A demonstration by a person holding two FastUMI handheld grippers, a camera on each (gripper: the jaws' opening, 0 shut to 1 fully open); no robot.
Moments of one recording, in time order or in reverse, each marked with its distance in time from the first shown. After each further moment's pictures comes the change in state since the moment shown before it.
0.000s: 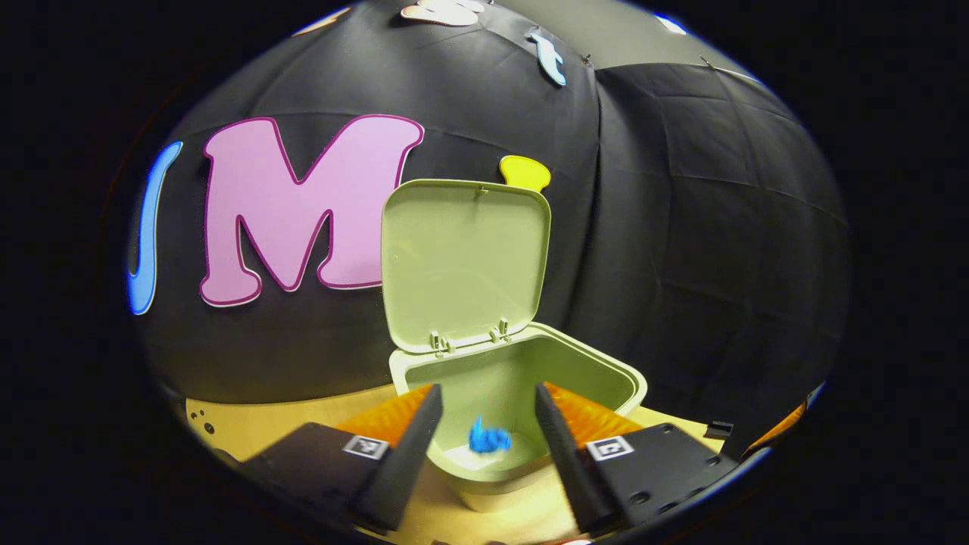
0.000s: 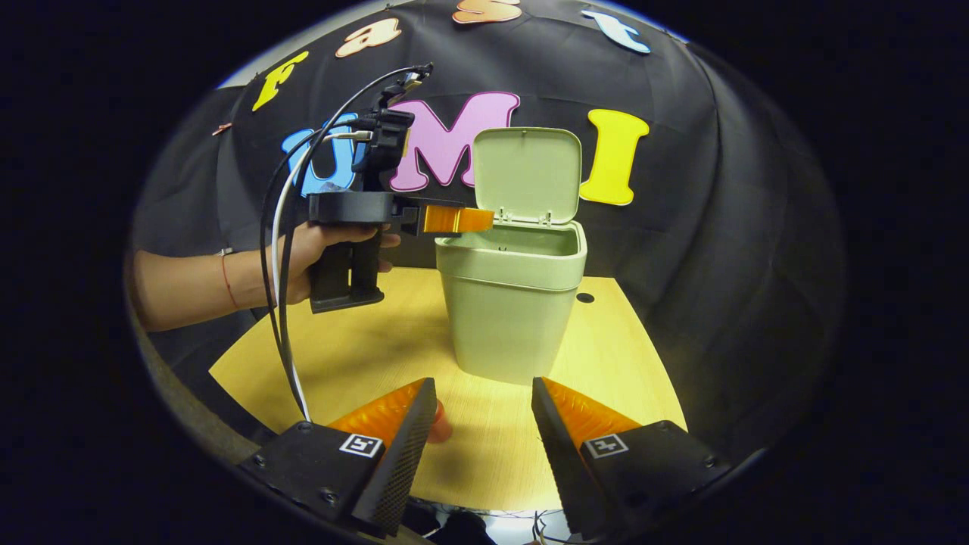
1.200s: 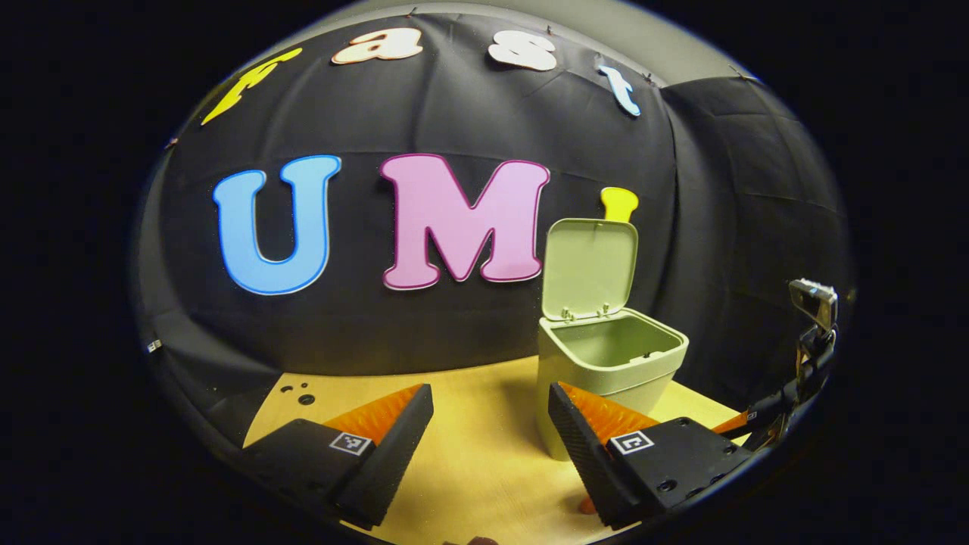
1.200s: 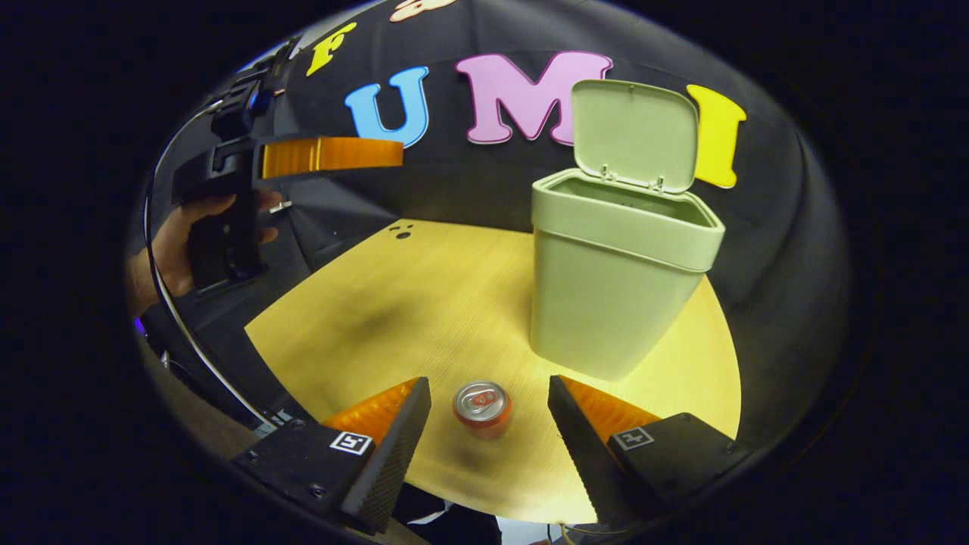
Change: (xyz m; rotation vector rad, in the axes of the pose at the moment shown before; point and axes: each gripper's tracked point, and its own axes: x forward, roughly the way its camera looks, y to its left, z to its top) left arm -0.212 0.090 -0.028 -0.074 -0.014 0.398; right arm 0.059 0.073 -0.046 -0.129 0.166 0.291
